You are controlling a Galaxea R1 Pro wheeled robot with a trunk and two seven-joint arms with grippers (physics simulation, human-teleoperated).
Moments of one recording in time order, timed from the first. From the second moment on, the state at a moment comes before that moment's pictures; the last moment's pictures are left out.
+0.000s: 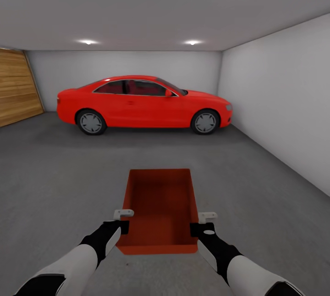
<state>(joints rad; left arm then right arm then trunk) -0.75 -0.08 0.02 -0.27 -0.01 0.28 0.17 -0.69 0.10 0.51 -0.30 -0.45 0.06 -0.30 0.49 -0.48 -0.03</state>
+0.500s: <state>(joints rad) -0.75 -0.08 0.02 -0.27 -0.01 0.28 0.17 -0.69 0.10 0.51 -0.30 -0.45 0.06 -0.30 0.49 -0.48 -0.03</state>
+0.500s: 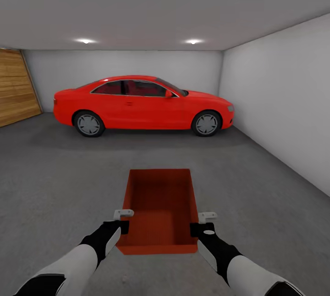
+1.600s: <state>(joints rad) -0.75 -0.08 0.02 -0.27 -0.01 0.28 0.17 -0.69 0.10 0.51 -0.30 -0.45 0.06 -0.30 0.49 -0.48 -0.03</state>
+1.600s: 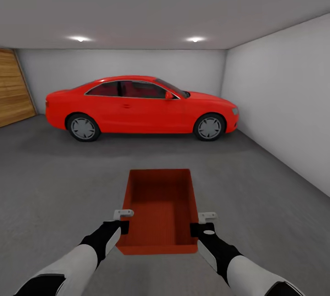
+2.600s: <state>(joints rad) -0.75 -0.08 0.02 -0.27 -0.01 0.28 0.17 -0.69 0.10 0.52 -0.30 -0.45 0.06 -0.30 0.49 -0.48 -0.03</state>
